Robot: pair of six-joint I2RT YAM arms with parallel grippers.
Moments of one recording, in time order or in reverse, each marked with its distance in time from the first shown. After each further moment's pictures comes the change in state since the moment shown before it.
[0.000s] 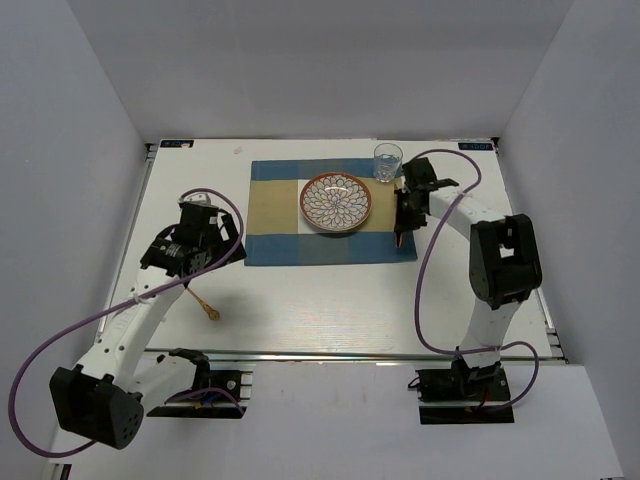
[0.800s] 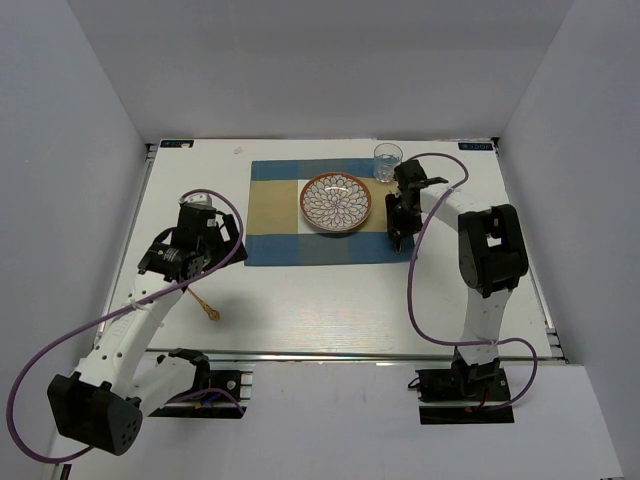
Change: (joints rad) left arm 0.000 -0.039 -0.017 0.027 0.043 0.021; right arm 0.018 0.134 0.085 -0.056 0.014 -0.069
